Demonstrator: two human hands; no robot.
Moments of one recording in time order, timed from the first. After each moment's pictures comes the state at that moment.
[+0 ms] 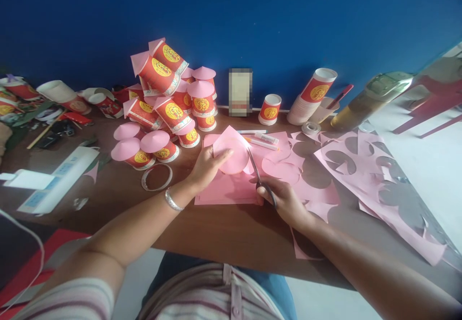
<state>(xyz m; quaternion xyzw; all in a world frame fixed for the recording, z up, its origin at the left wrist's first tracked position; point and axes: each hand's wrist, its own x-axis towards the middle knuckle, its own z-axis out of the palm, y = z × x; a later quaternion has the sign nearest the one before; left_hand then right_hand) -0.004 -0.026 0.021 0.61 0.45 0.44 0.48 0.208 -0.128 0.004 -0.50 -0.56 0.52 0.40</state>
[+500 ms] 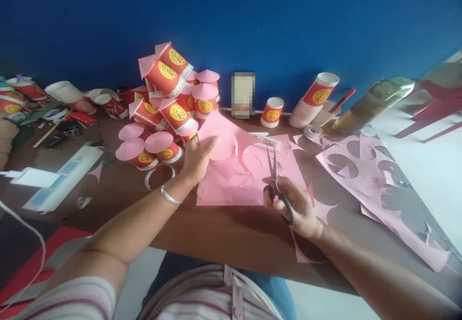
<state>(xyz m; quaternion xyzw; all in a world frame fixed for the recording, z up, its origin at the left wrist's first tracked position) -0.013 -0.005 0.025 0.55 0.42 0.57 0.45 0.220 -0.143 0.001 -0.41 -0.60 0.47 0.50</state>
